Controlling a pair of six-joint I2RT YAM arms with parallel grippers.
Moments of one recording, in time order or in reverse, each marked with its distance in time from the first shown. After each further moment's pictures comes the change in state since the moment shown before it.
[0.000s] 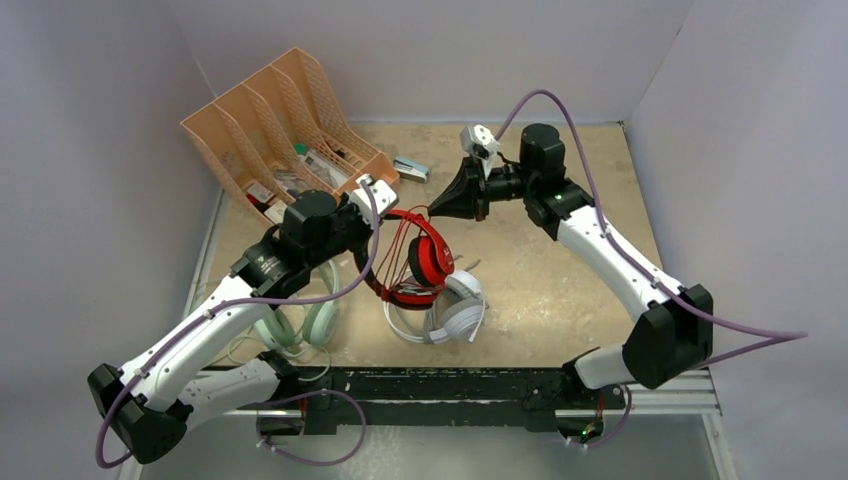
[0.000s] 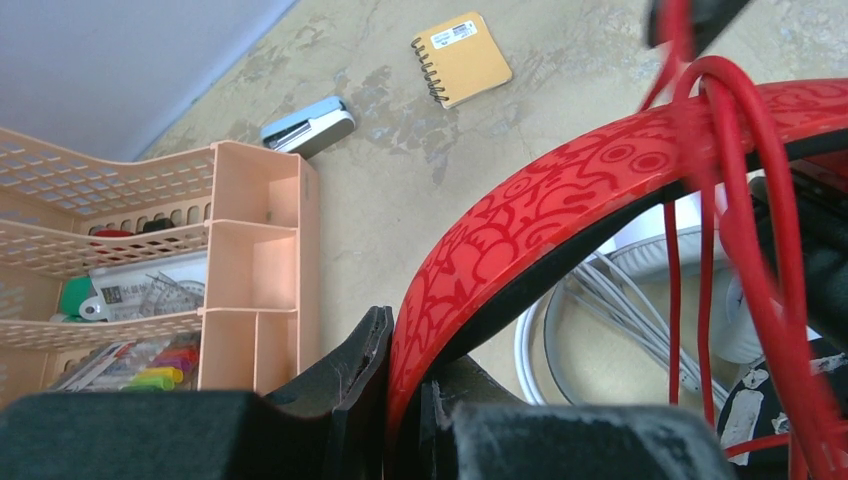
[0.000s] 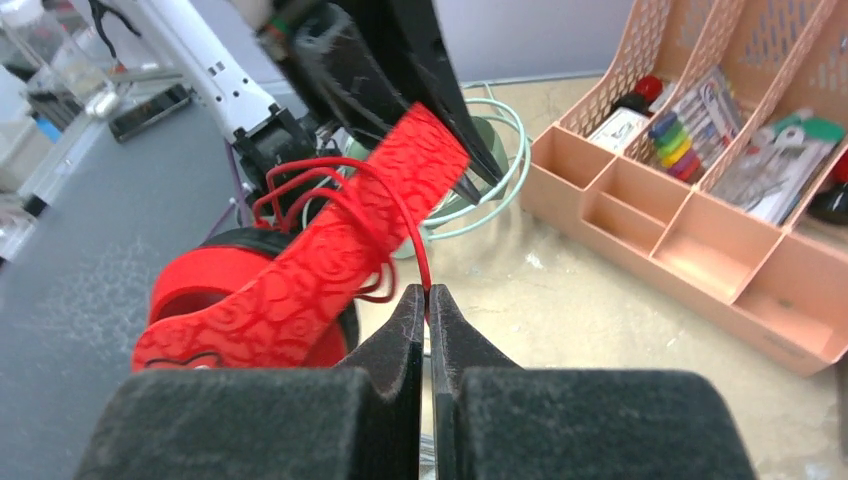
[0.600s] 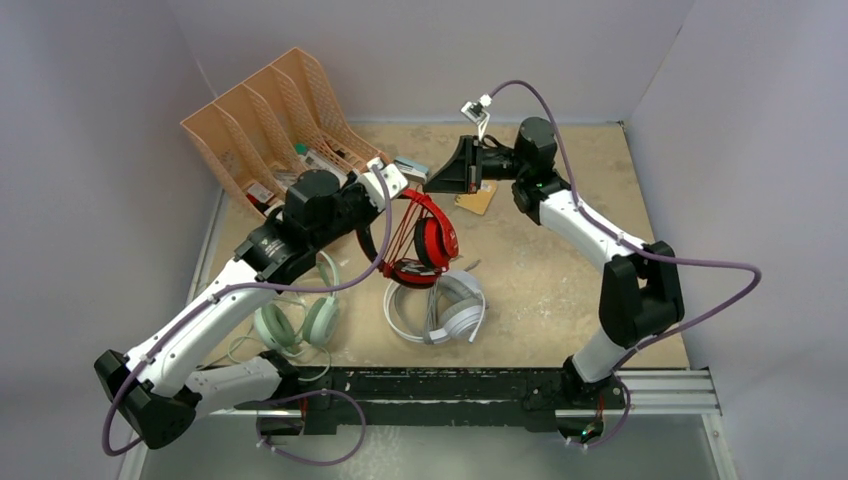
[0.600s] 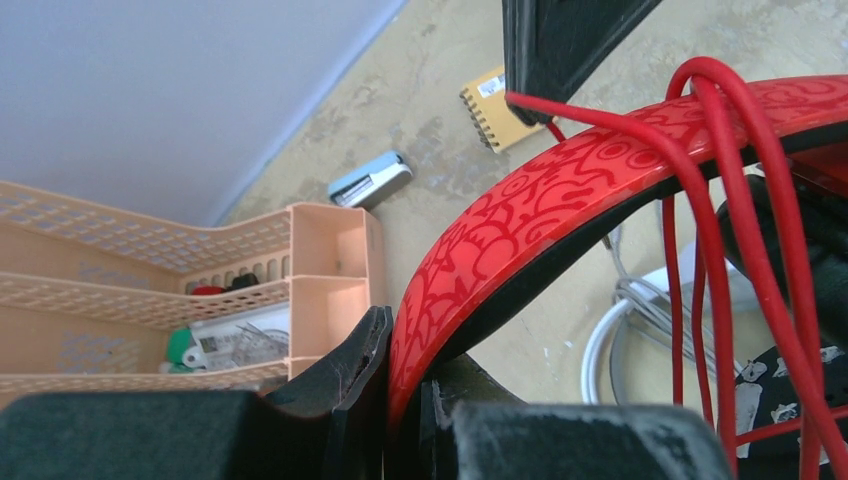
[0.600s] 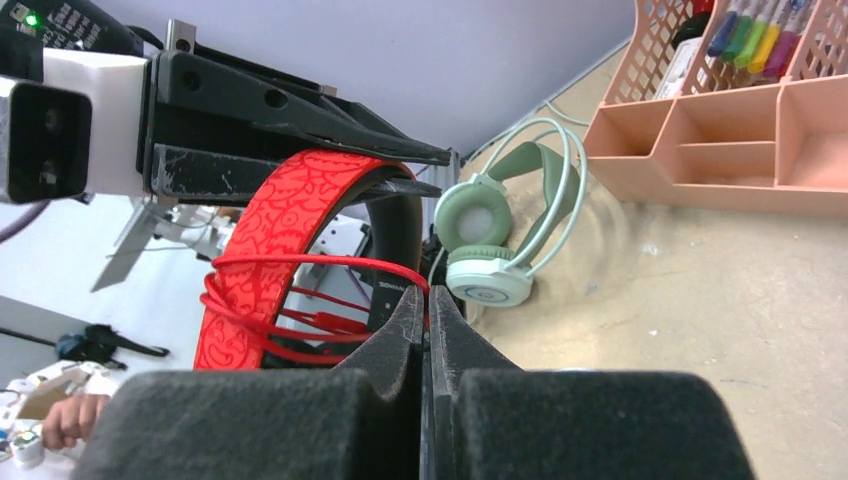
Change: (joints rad) left arm 0.001 0.077 0.129 0.012 -0.005 0.151; right arm -0.065 0.228 0.012 0.446 0.042 0.883
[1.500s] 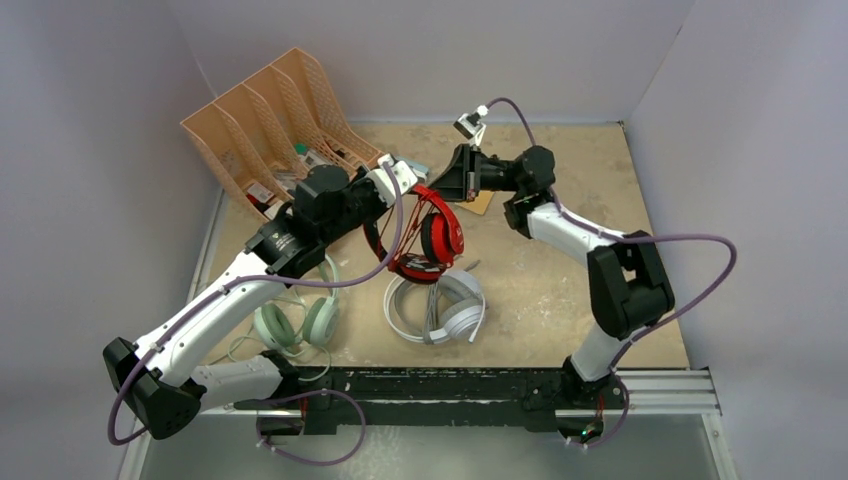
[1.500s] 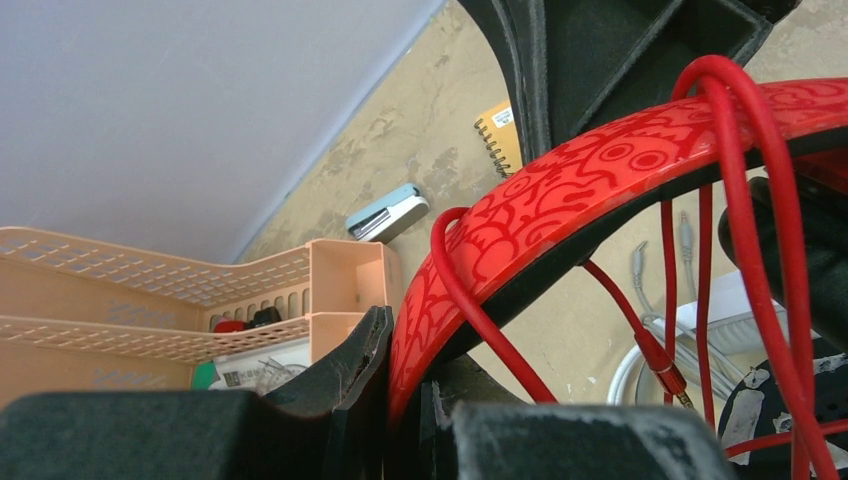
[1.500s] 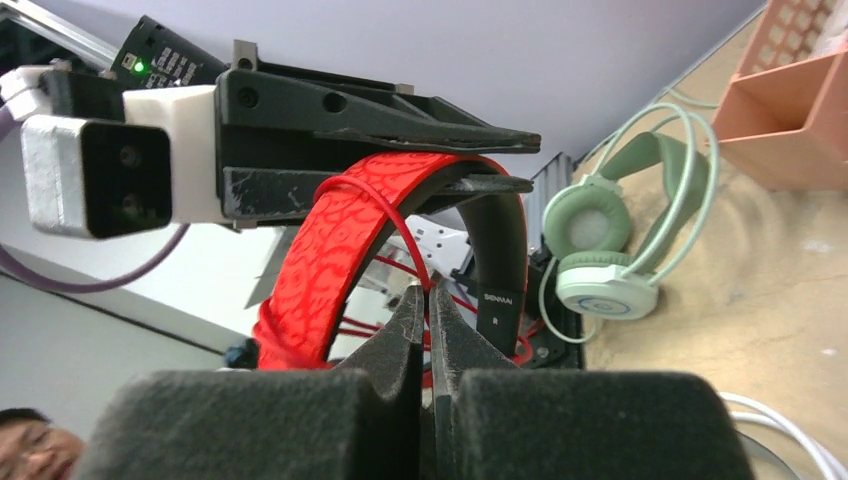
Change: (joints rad) left arm -0.016 0.069 0.035 0.066 -0.023 0.042; right arm 0.046 0.097 -0.127 0.643 0.004 0.660
